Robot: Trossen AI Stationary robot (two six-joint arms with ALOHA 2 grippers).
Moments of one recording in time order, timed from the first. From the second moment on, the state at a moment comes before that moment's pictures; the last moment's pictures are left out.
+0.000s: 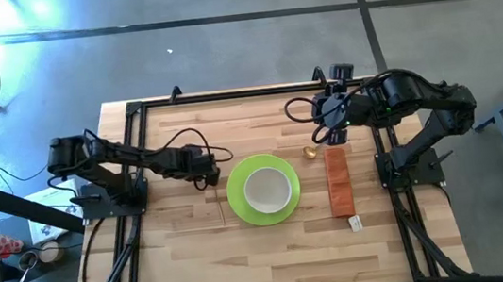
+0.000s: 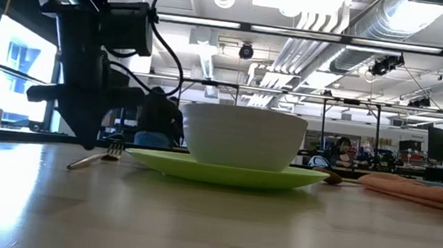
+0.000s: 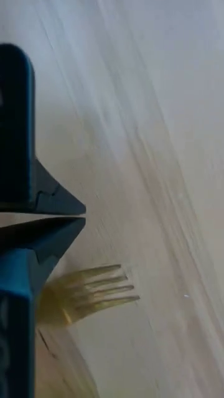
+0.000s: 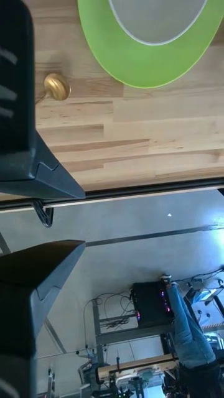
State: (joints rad) left arm 0.20 1.48 0.67 -0.60 -0.28 -1.13; right arm 0.12 1.49 1.98 -1.51 0.72 -0.16
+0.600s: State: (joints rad) left arm 0.20 1.55 0.68 -0.43 -0.31 -1.13; right arm 0.12 1.49 1.98 -1.51 0.72 -0.16
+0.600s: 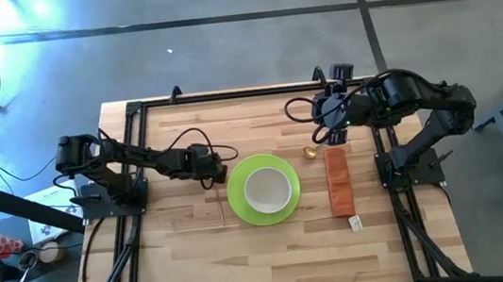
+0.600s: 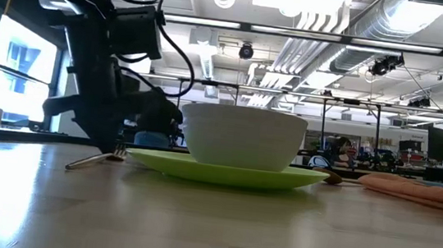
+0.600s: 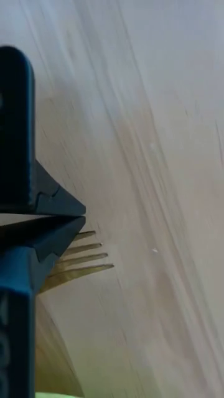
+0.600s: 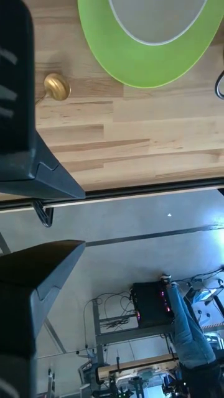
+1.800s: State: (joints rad) left arm 0.20 1.25 0.68 -0.58 -0.33 -1.06; right arm 0.01 1.38 1.66 -1.56 0.60 0.04
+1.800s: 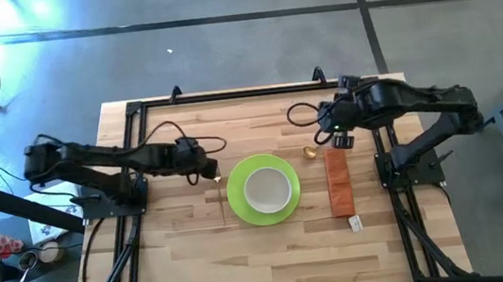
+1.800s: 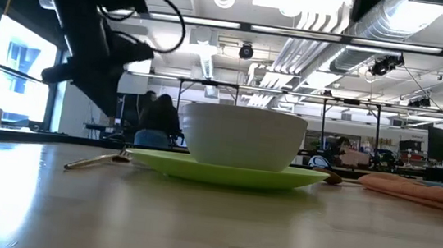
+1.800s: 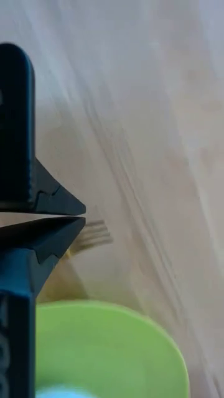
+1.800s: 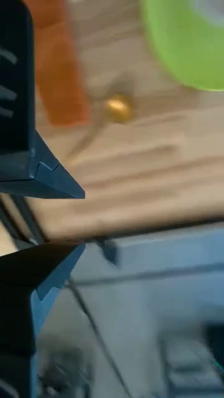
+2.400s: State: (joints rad) left arm 0.20 1.12 0.68 -0.64 -0.30 -0.99; right arm -0.44 1.39 0.96 -0.96 -0.03 -0.42
